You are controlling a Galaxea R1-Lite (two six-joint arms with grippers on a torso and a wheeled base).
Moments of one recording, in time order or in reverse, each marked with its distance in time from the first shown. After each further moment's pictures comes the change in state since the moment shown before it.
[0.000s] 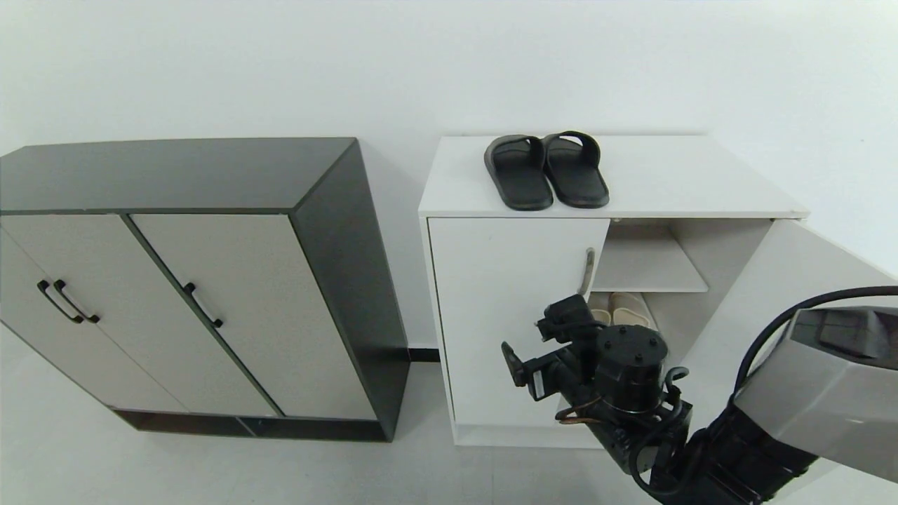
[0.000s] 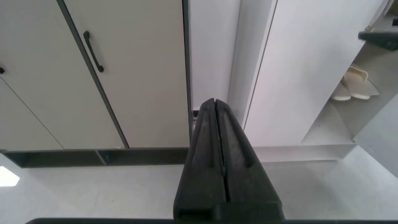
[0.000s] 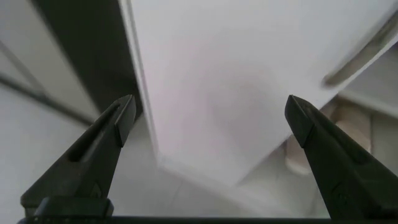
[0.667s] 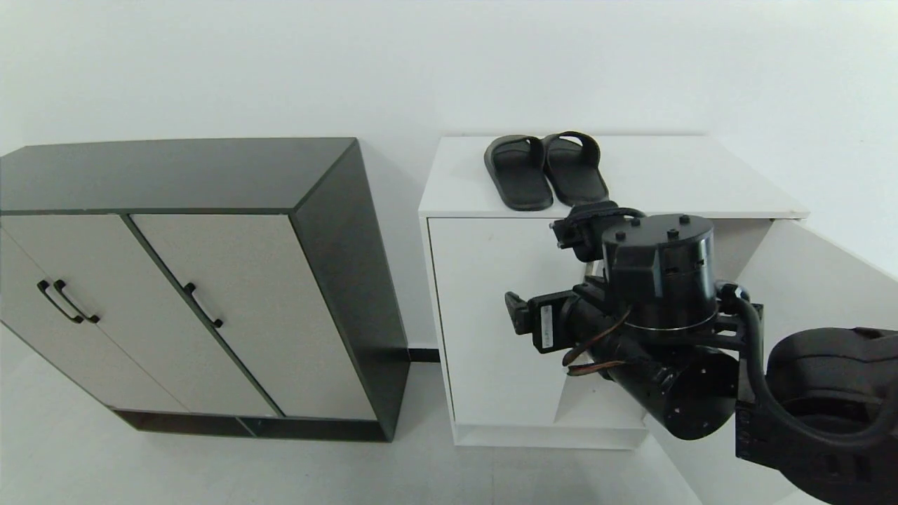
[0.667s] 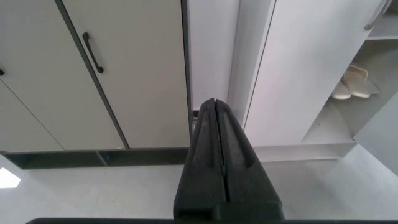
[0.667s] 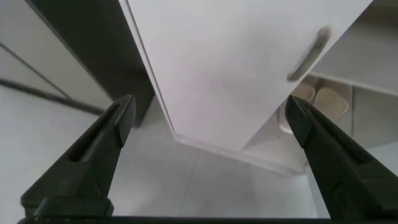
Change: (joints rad) left arm -0.001 0.000 0.000 0.000 -0.004 0.006; right arm 0.137 -0.359 -0.315 0.803 -0.235 0.236
